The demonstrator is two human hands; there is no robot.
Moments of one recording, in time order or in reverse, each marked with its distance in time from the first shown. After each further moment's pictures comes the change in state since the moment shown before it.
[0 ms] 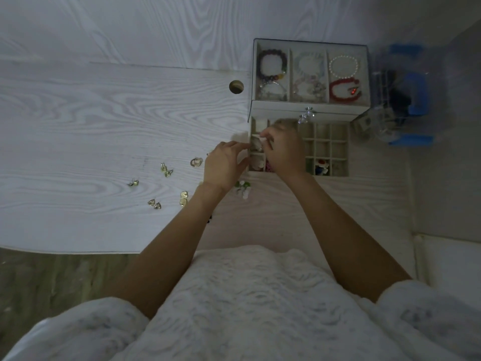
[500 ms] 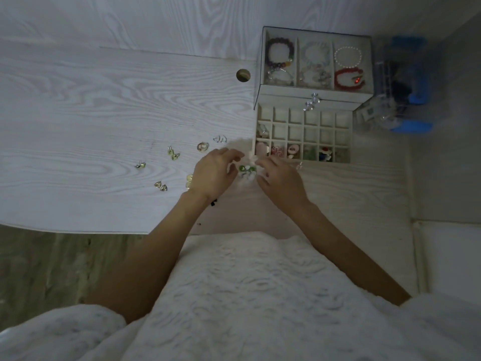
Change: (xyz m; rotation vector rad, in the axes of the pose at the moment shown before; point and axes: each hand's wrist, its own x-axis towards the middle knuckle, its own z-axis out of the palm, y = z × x) left_hand -0.059 -0.023 -0.014 -0.044 0.026 0.103; right_hand -0.096 -0.013 0.007 -0.054 -0.133 -0.185
